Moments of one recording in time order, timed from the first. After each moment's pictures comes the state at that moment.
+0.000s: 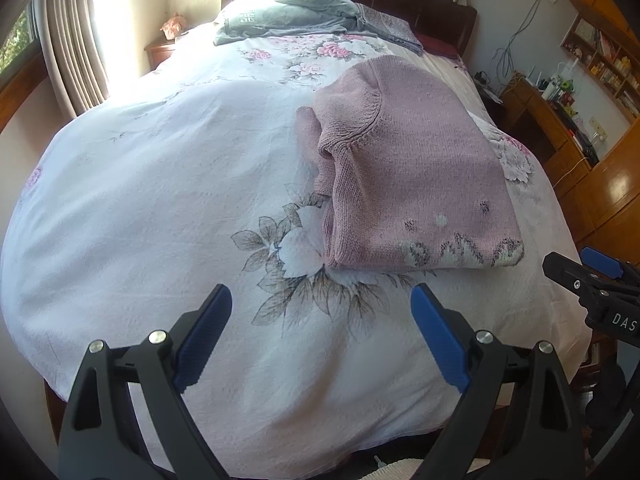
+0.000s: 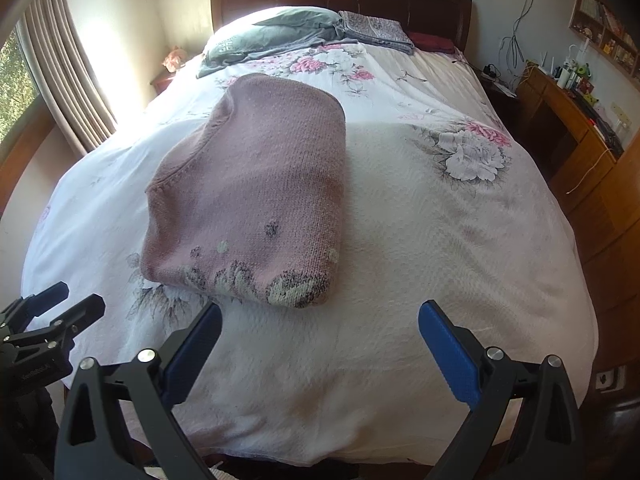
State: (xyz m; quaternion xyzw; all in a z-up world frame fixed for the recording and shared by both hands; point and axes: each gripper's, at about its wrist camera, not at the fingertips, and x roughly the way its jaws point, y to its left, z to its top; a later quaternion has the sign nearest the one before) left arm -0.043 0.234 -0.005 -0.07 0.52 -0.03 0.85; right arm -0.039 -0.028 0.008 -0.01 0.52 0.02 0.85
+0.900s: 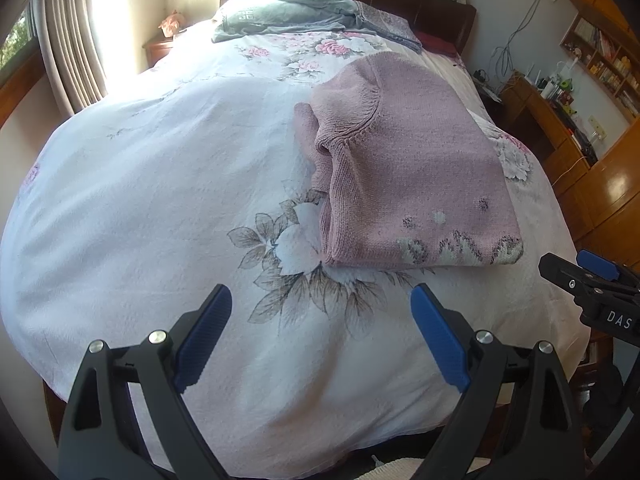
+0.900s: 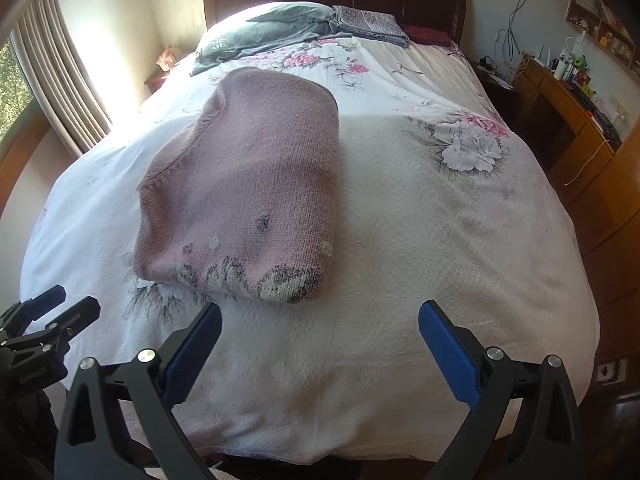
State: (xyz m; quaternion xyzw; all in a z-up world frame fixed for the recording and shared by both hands) left arm -0.043 0.232 -0.008 -0.08 0.52 -0.04 0.85; right arm -0.038 -0.034 0.002 -0.01 0.53 0.02 0.85
